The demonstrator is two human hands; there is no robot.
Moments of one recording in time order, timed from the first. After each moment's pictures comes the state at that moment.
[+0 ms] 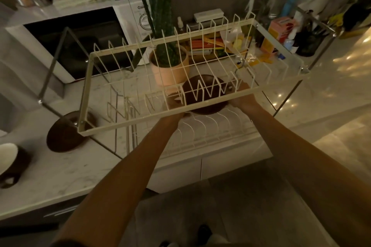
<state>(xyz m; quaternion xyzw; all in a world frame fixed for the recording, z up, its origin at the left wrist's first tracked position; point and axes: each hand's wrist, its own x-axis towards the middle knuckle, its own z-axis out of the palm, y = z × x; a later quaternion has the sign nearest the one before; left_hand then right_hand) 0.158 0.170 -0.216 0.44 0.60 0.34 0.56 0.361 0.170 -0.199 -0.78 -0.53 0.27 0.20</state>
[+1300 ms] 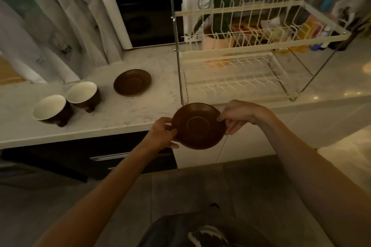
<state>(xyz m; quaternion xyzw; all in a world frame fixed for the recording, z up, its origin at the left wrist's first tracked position) -0.041 -0.048 -0.201 0.48 0.65 0.24 0.54 0.203 0.010 -0.186 -0.65 -0.56 0.52 0.04</state>
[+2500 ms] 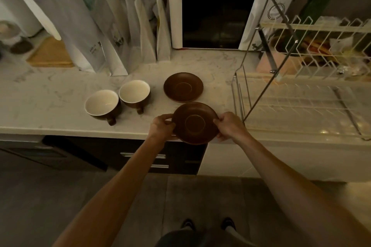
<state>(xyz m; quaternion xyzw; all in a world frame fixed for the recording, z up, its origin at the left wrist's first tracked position) -0.208 0.031 -0.248 0.31 0.70 0.36 0.54 -0.002 0.073 -0.243 -0.72 -0.56 0.40 0.11</state>
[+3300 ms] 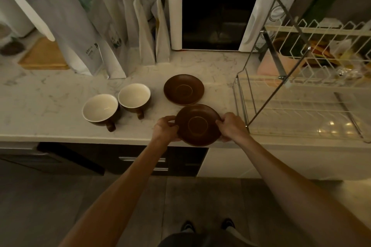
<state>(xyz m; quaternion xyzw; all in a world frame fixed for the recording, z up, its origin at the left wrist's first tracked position) -0.212 0.049 -0.262 0.34 0.70 0.34 0.54 -0.005 0.092 -0.260 -0.74 -0.61 0.28 0.08</state>
